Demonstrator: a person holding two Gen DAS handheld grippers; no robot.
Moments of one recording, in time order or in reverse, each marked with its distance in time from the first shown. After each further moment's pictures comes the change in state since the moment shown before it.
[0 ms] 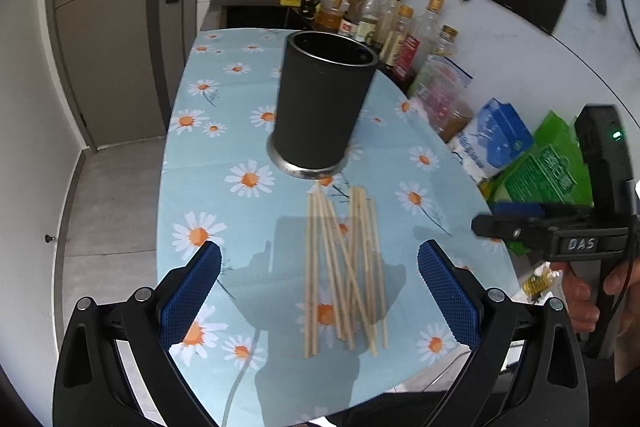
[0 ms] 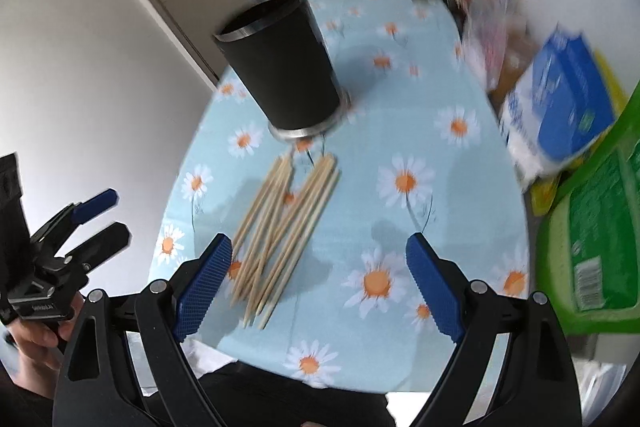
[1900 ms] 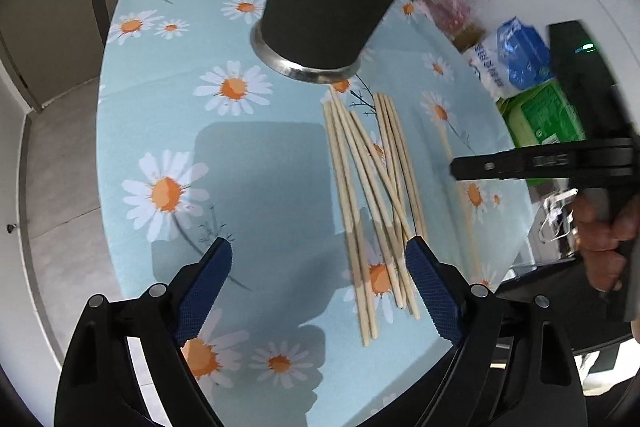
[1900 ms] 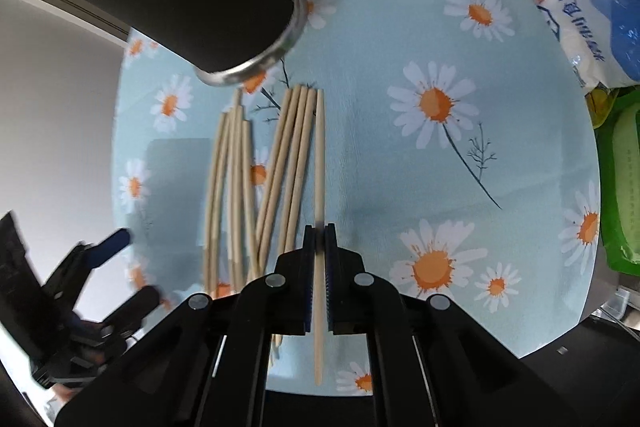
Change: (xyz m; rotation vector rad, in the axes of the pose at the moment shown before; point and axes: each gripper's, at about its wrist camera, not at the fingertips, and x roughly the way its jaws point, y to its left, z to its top) left arm 0.102 0.049 -0.012 0.084 0.346 -0.179; right arm 0.095 0.011 0.014 0.243 0.215 -0.077
